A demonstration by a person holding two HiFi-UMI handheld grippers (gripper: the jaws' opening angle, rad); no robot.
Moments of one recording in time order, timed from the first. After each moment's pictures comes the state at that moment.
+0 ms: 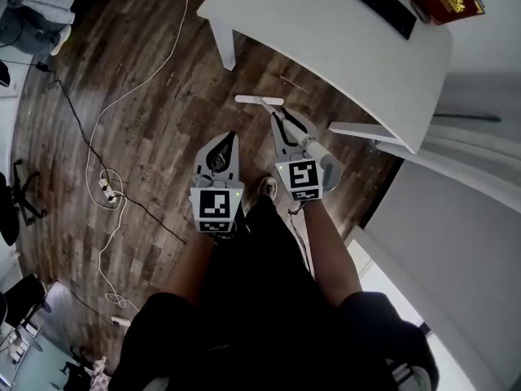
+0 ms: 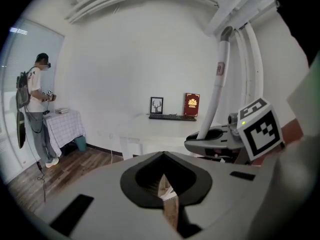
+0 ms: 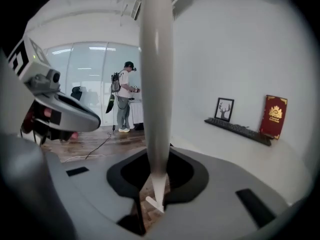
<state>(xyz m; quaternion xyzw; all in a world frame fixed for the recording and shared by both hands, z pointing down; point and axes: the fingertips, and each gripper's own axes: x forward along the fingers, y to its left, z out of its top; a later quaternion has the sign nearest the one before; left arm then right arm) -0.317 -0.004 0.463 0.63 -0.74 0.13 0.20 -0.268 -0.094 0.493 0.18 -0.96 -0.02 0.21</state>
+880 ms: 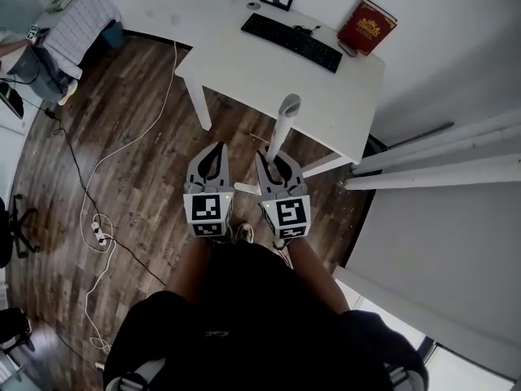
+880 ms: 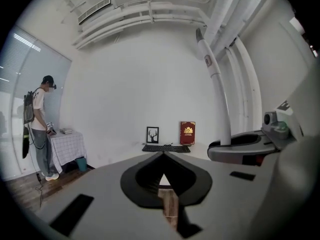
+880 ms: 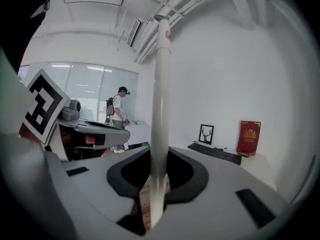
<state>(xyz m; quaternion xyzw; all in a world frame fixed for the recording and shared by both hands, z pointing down) -0.215 -0.025 0.305 0.62 -0.78 0.06 0.10 -0.133 -0.062 0.310 0.23 -0.97 -0.02 0.11</state>
